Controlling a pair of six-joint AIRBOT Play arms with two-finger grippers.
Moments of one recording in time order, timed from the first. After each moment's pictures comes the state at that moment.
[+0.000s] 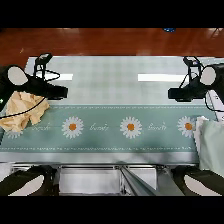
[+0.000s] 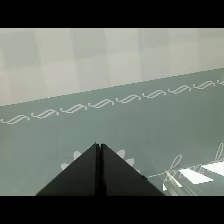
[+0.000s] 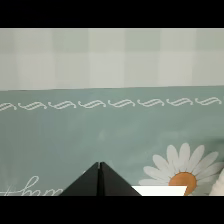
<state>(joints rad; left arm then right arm) -0.14 -1.17 1.06 1.35 -1.12 -1.51 0.11 -1.19 1.11 -1.66 1.26 1.76</state>
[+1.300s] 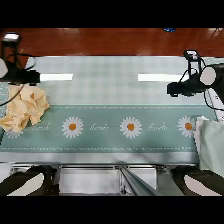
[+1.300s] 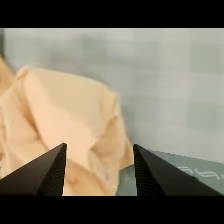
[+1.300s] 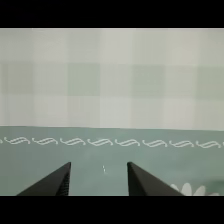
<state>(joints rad) 0.04 -1.16 1.19 1.86 -1.08 -1.72 0.12 -1.19 1.11 -1.64 1.12 1.70</state>
